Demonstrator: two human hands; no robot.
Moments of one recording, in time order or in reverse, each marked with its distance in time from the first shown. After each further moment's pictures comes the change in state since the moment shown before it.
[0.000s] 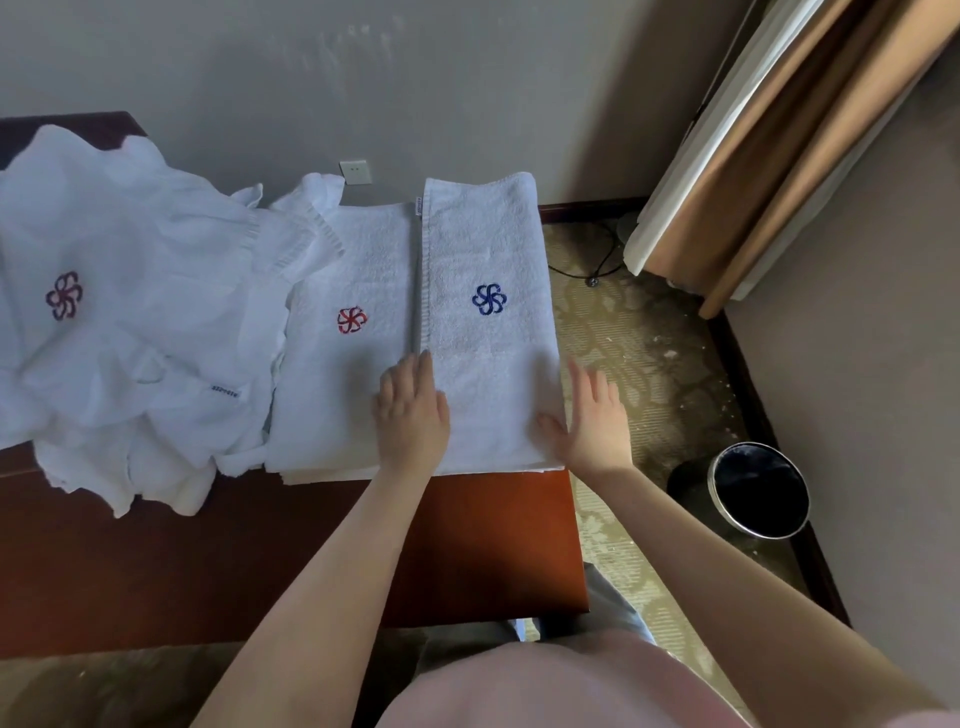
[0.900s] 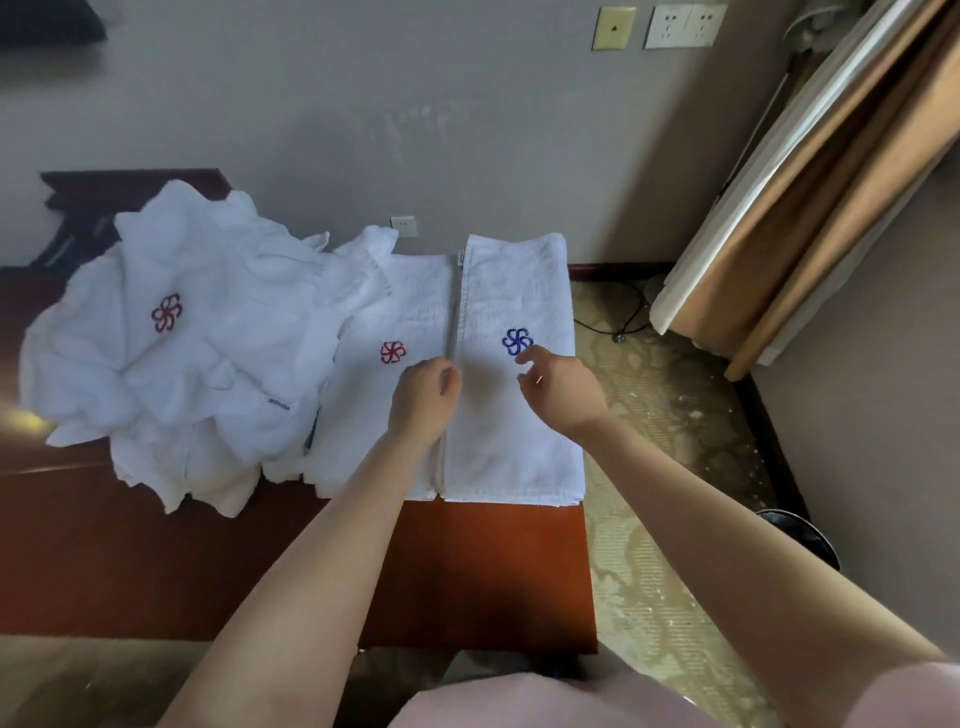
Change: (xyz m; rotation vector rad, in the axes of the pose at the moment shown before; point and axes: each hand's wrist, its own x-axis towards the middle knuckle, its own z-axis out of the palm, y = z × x) left_hand 0.051 -0.002 -0.058 -0.436 -0.175 -0.166; right_hand 0.063 -0.086 -0.048 0.086 -0.092 -0.232
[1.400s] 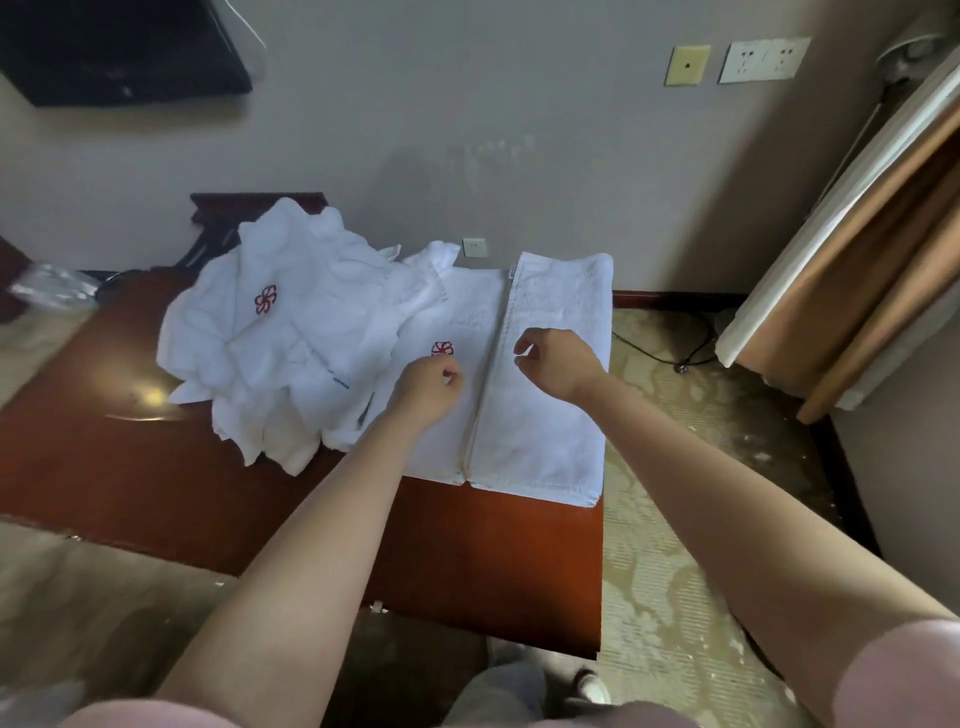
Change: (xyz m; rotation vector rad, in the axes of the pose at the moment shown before) left_hand -0.035 0.013 -0.052 0.102 0.002 -0.087; right_hand 0.013 -0.046 -0.035 0.020 -0.211 -0.131
